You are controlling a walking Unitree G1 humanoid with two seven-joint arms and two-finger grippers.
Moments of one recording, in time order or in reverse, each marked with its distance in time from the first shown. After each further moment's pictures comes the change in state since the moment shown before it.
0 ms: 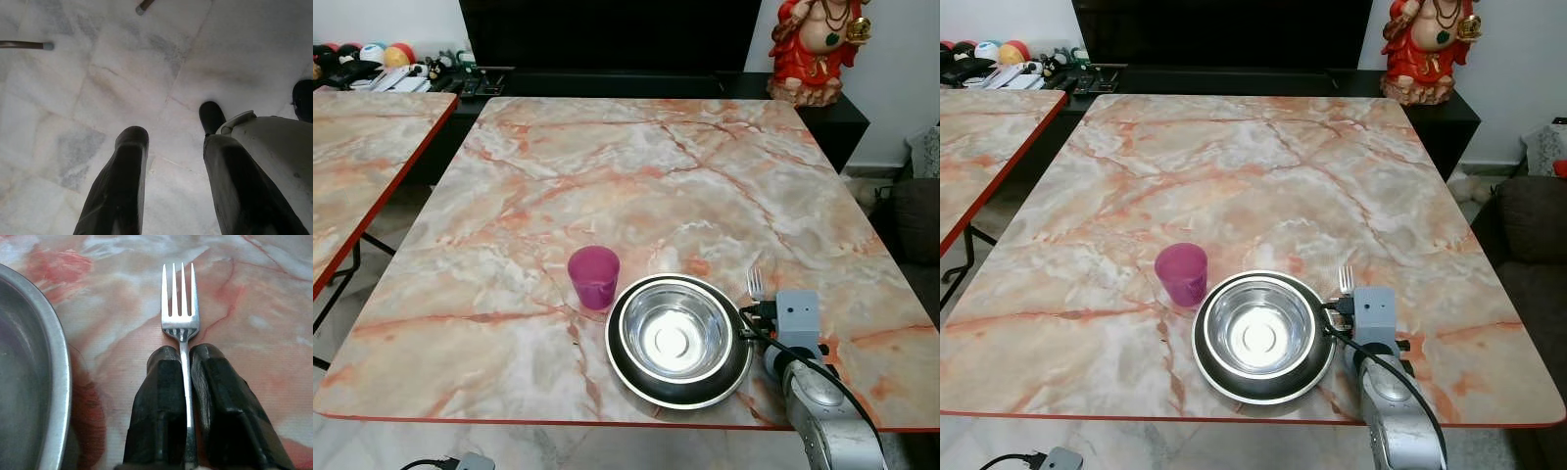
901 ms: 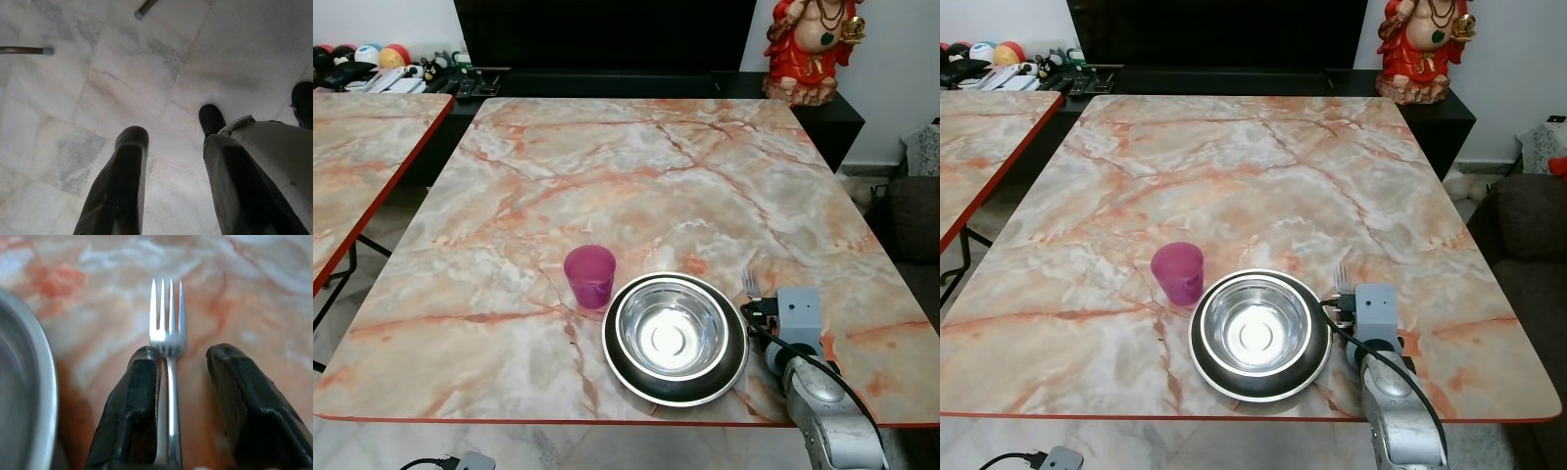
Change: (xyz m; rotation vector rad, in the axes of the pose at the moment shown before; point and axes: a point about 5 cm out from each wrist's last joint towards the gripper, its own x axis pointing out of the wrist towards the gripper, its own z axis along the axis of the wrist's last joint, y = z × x) left arm 0.001 -0.001 0.004 0.004 -0.010 -0.003; right arm 0.005 -0.003 0.010 -0.008 -0.026 -0.006
